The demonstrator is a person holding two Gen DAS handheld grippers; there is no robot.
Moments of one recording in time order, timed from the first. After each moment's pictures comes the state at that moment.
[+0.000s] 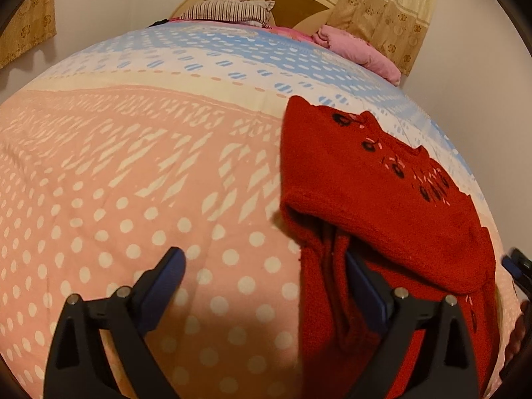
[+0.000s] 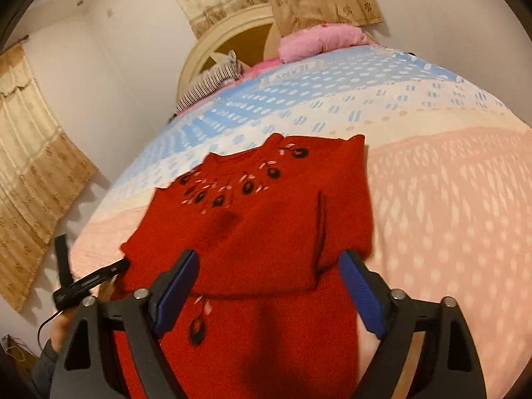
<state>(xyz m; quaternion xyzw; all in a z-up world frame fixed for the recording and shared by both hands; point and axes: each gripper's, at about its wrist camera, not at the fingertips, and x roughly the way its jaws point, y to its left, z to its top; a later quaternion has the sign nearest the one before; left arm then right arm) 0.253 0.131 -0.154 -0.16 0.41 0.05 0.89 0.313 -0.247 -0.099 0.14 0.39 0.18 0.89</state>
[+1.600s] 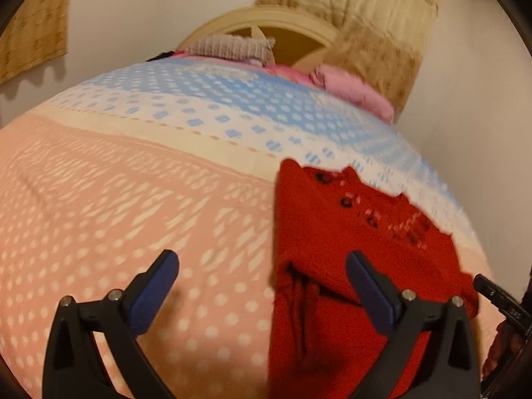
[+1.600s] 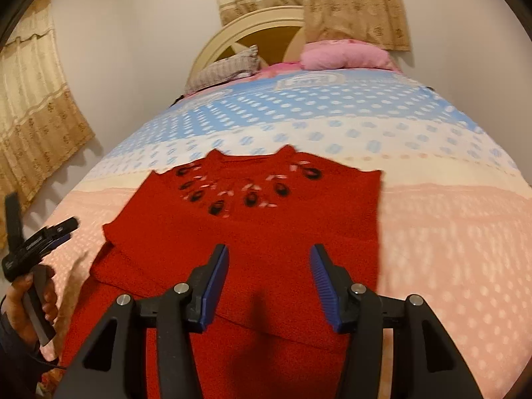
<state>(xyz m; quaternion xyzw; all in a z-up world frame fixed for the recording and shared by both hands) 0.257 0.129 -0.111 -0.16 0.35 0.07 0.92 0.328 -0.215 -0.090 0.04 0.37 0.21 0.90</state>
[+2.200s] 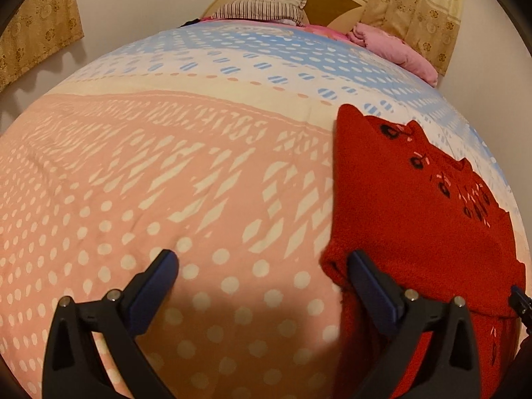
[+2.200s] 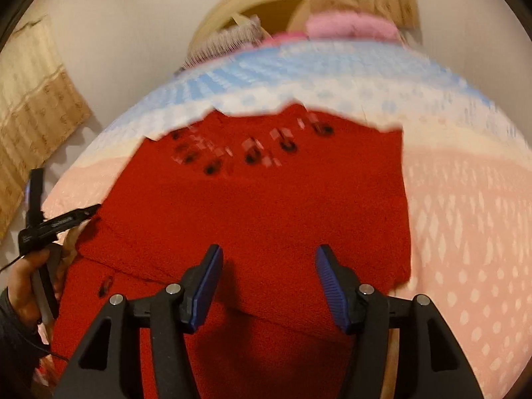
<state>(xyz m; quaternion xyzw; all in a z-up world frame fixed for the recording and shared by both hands) 0.271 0.147 -0.157 -0.14 0.43 0.14 0.88 0.337 -0.207 -0.134 0.04 0.44 0.20 0.88</state>
